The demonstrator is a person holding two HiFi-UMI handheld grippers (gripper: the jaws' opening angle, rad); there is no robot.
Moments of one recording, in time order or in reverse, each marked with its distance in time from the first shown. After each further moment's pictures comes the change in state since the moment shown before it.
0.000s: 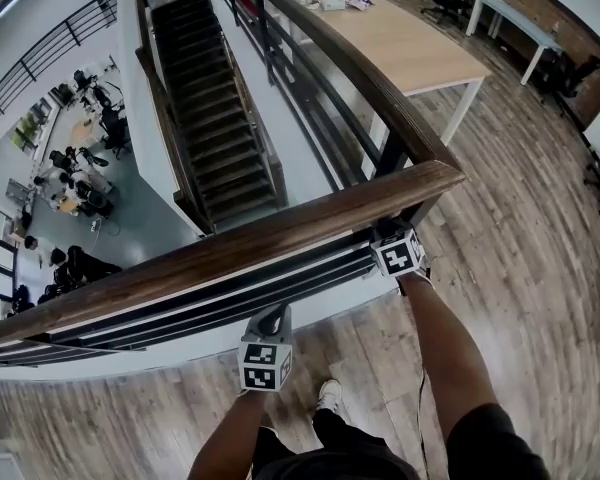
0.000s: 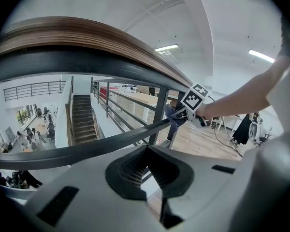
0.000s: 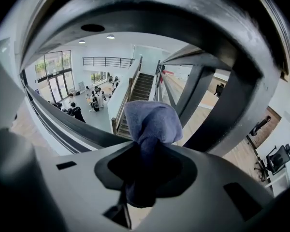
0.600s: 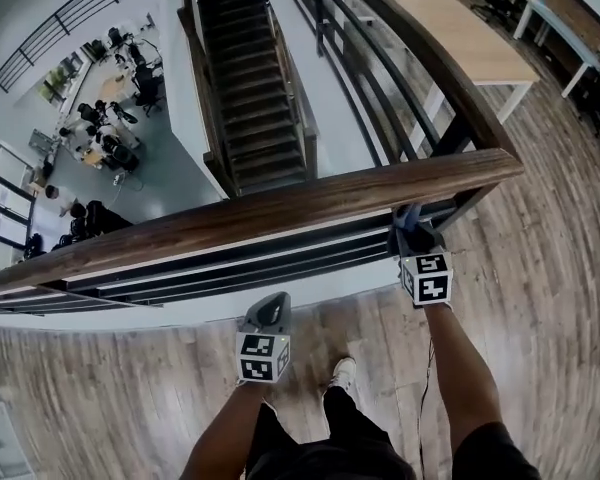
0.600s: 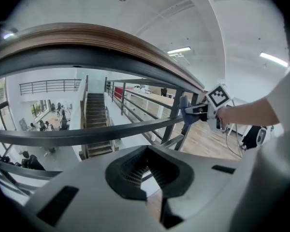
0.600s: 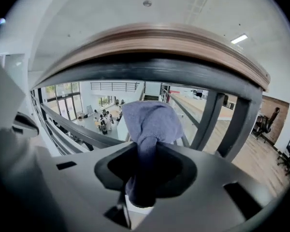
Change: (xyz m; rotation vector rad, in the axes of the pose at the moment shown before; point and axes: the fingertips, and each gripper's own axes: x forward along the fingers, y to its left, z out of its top) left arm -0.084 0.085 -0.062 -0.094 -0.015 0.118; right arm -0.059 0.119 0.027 0.086 -0.289 0.094
